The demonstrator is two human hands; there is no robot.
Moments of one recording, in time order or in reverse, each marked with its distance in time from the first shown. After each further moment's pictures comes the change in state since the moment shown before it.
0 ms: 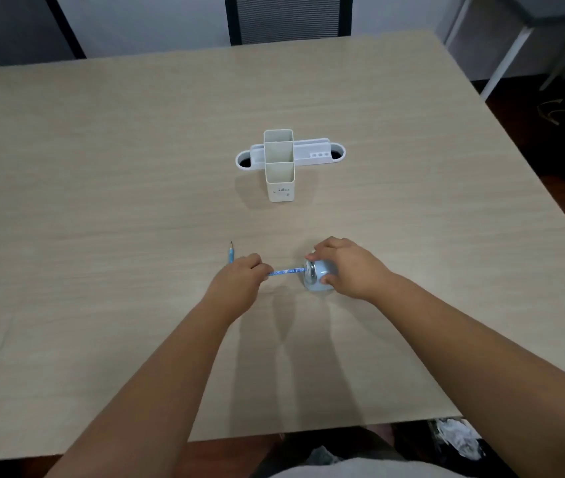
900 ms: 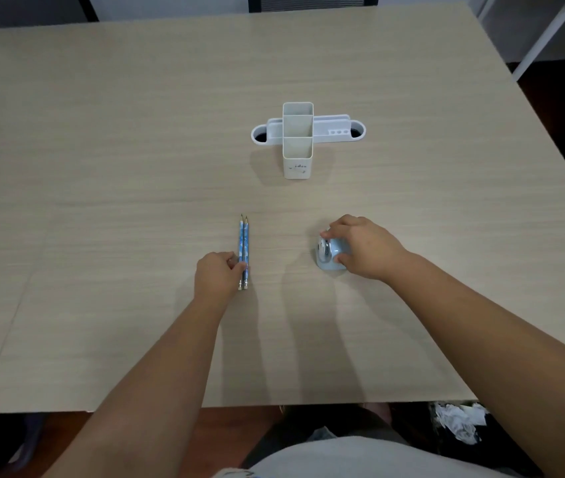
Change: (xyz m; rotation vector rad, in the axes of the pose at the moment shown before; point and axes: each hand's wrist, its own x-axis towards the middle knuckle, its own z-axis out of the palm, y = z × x) left_hand -0.041 -0.025 0.010 -0.407 0.112 -0.750; right_hand 0.002 -0.005 0.000 -0.088 -0.002 0.016
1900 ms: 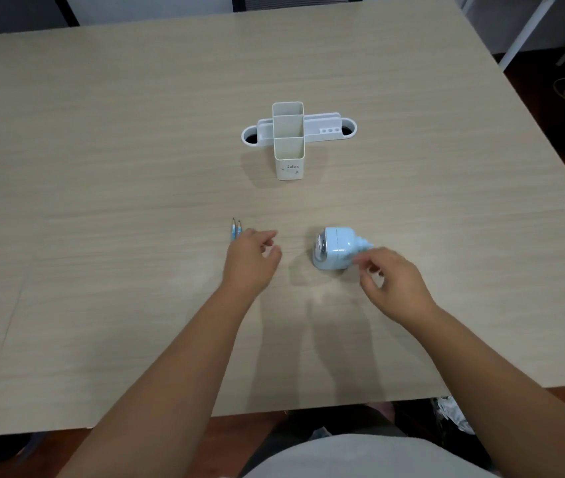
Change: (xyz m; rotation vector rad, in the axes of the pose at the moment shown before) left_hand -0.010 0.074 0.003 -0.136 -0.040 0.246; right_hand -0.069 0.018 0.037 0.283 0.452 0.049
